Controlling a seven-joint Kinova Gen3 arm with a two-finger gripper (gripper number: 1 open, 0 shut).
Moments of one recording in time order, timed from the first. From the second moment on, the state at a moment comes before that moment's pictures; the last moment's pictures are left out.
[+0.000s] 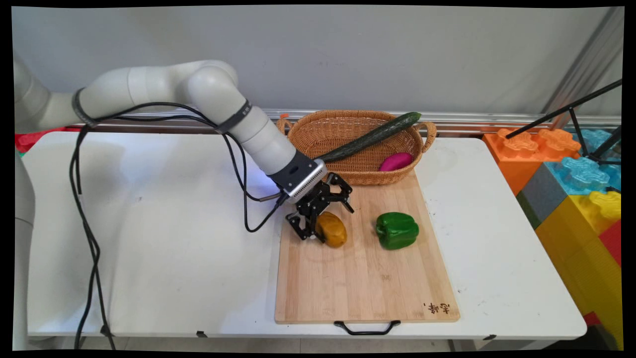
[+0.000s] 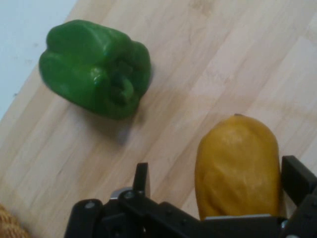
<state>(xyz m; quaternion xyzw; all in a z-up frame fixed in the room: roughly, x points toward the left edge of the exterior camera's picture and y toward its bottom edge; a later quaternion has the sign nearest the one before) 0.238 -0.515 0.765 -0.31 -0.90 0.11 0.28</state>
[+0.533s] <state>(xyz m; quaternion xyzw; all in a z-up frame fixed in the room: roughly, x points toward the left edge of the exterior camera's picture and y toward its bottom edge) 0.229 -0.513 0.769 -0.31 -0.90 0.09 0.28</state>
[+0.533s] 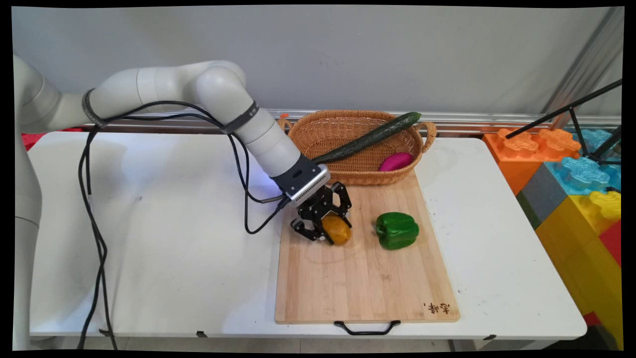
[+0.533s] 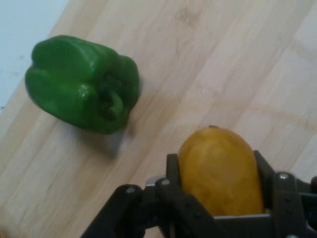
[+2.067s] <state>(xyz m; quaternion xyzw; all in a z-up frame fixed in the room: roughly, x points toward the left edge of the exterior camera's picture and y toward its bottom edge) 0.270 -0.619 0.847 0.13 -0.90 0.26 0.34</state>
